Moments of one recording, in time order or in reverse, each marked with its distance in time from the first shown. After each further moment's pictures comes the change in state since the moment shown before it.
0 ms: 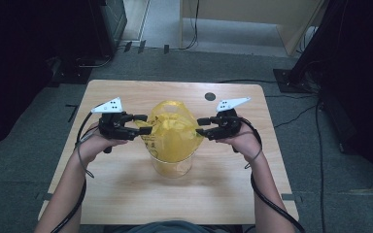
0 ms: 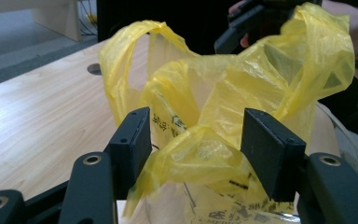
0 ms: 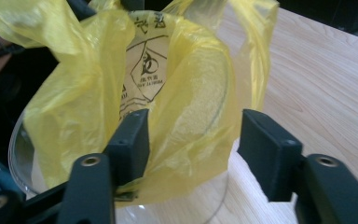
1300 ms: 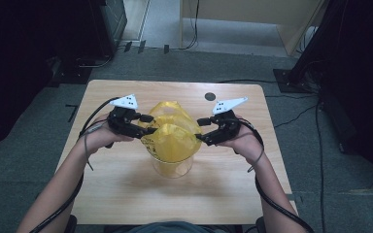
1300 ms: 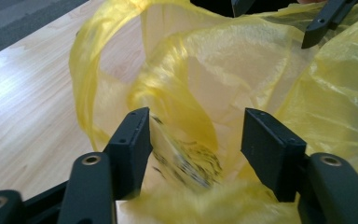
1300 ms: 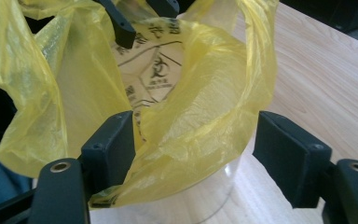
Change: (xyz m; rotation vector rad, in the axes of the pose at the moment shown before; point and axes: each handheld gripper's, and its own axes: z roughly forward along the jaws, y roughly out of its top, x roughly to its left) left arm -0.013 0.025 0.020 0.241 0.012 0.069; right arm 0.027 0.013 -0.005 0.054 -0.023 -0.054
